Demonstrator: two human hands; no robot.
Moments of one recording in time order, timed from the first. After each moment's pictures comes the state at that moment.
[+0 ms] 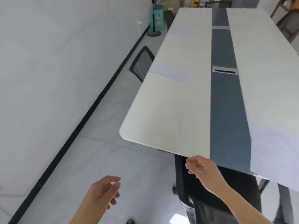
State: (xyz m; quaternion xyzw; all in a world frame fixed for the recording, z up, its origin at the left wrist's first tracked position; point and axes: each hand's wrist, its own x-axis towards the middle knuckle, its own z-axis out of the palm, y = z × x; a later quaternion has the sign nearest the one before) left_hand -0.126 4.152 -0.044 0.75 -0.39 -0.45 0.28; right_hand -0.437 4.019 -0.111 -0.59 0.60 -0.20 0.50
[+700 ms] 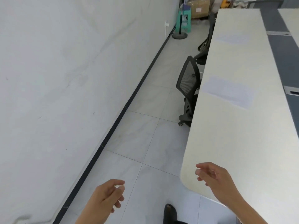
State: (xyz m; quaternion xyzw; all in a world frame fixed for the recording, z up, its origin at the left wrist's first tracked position) left_hand 0.193 3.988 -0.047 0.77 -0.35 -0.46 0.27; right_hand -0.123 3.855 -0.106 -0.57 0.58 -0.23 0.53
